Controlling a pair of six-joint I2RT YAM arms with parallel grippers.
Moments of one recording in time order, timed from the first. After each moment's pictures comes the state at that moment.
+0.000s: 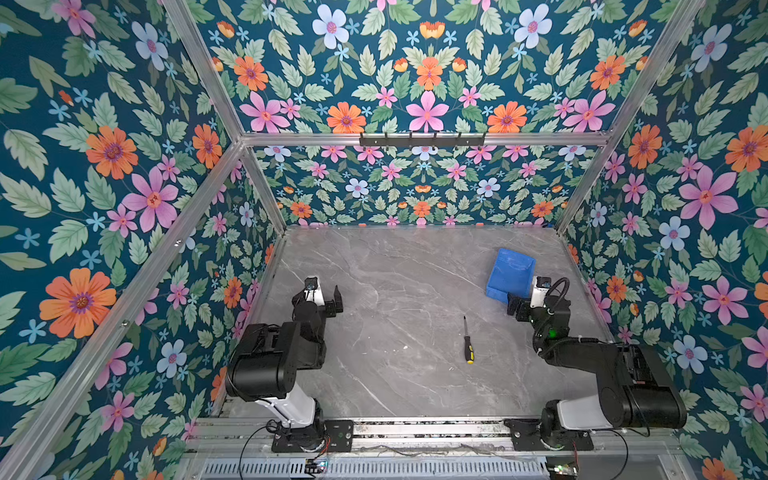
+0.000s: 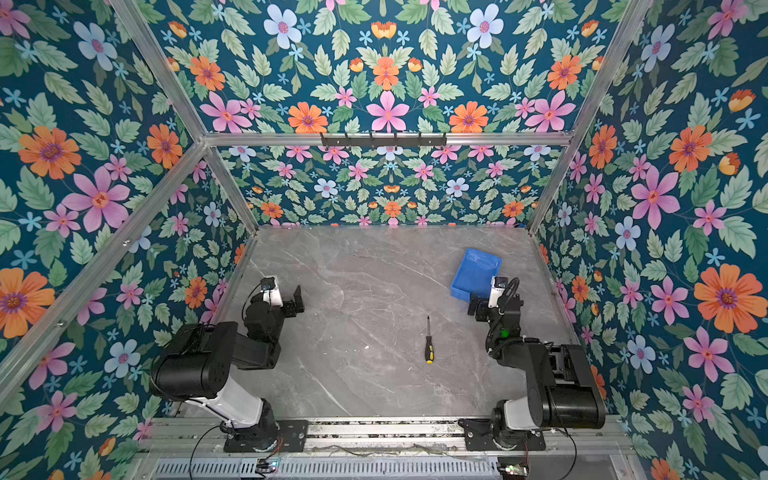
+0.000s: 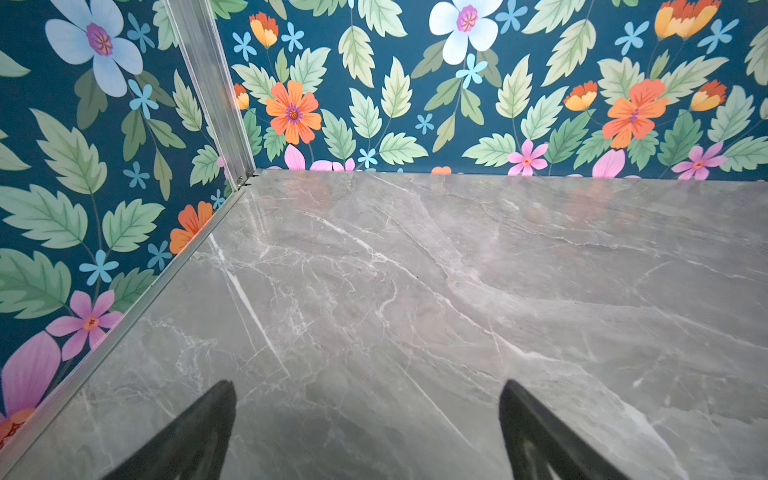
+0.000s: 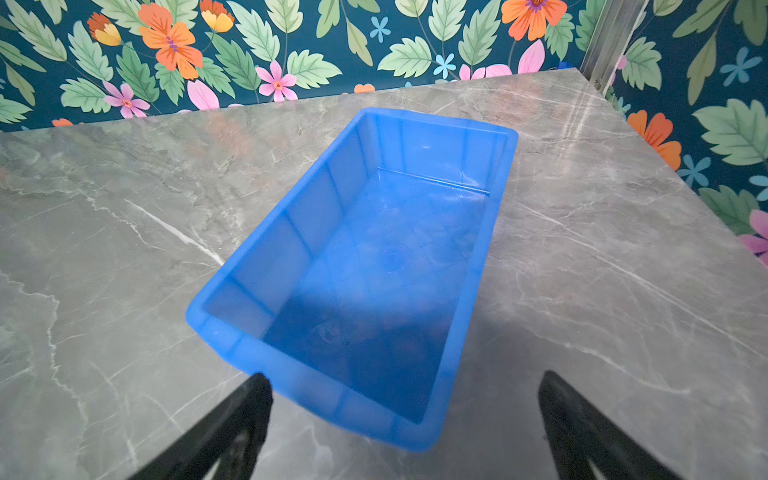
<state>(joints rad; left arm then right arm) 0.00 1.62 0.29 1.15 -0.07 0.01 -0.05 1.42 0.32 0.71 -0.06 0.08</state>
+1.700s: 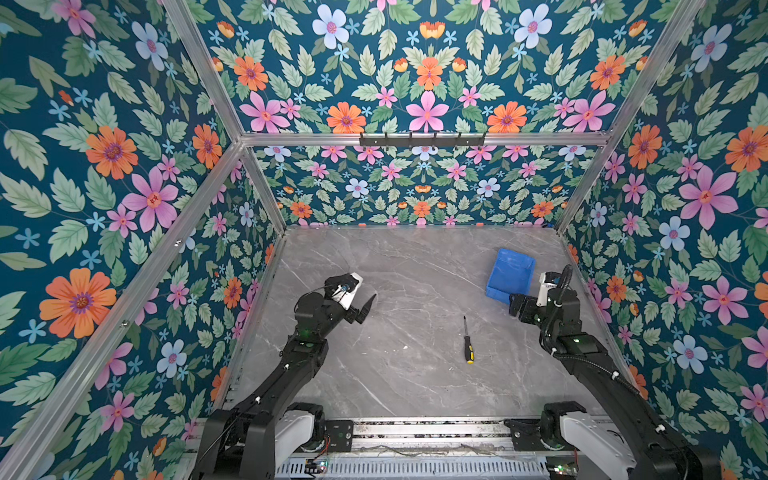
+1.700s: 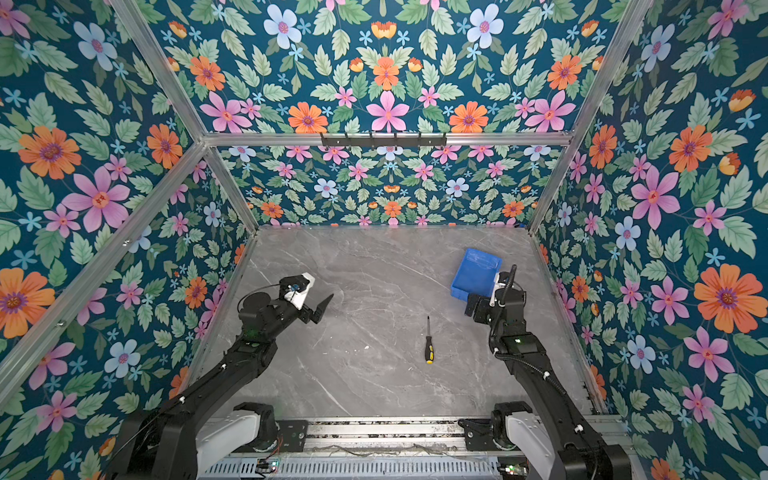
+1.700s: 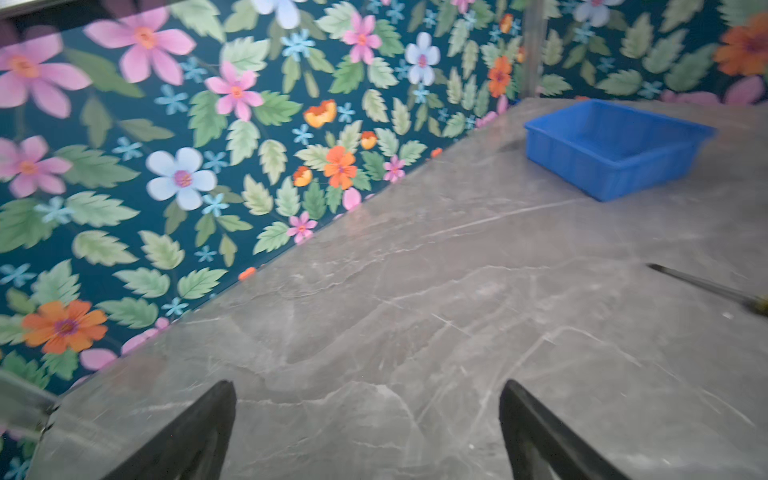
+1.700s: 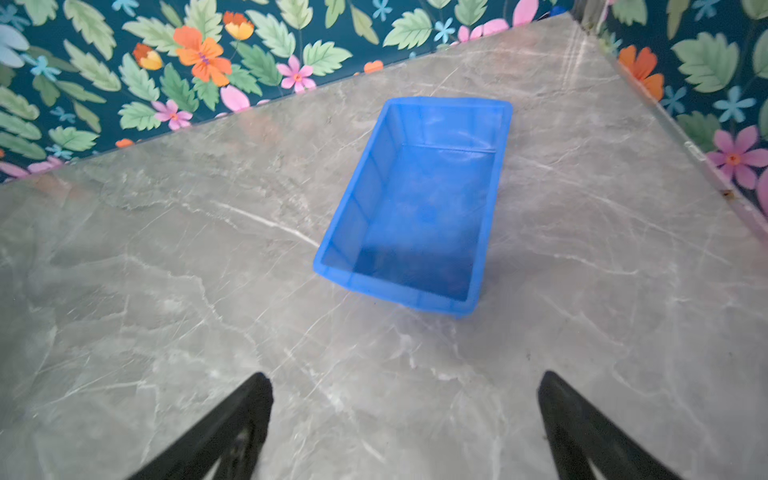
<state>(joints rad) -0.24 1.03 0.42 0.41 0.41 0.41 0.14 0.90 0.55 -0.23 0.07 0.34</state>
